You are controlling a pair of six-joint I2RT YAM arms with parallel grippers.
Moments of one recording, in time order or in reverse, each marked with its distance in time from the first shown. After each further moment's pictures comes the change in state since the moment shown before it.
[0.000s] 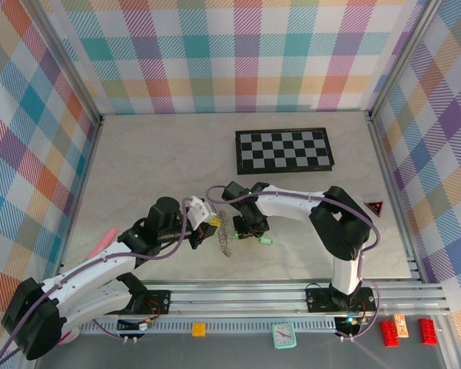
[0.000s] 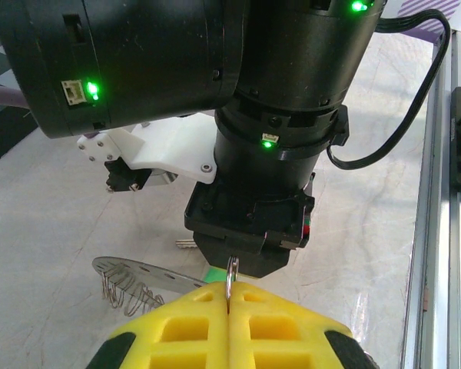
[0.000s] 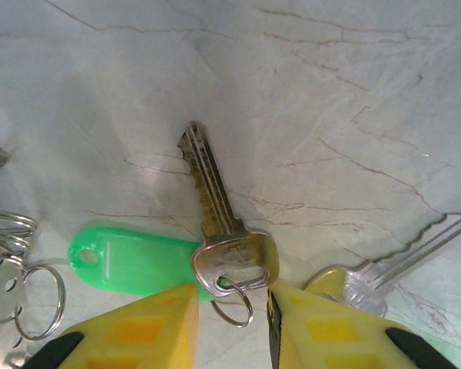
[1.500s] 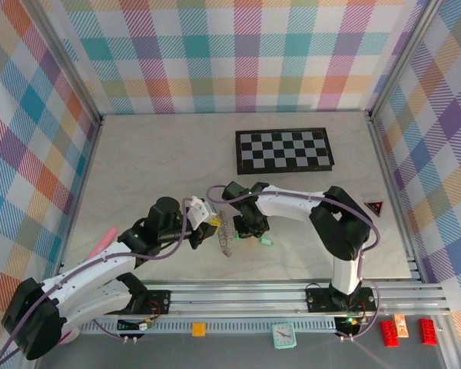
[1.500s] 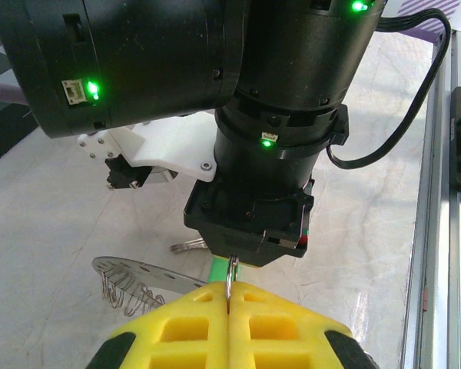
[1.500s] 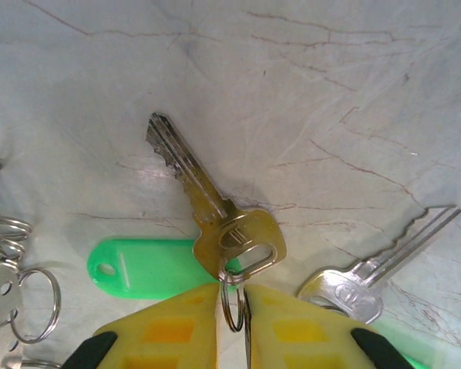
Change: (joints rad) left arm 0.000 0.000 0.000 0.000 0.000 0.000; right arm 0.000 0.000 0.007 -0.006 0.012 0.005
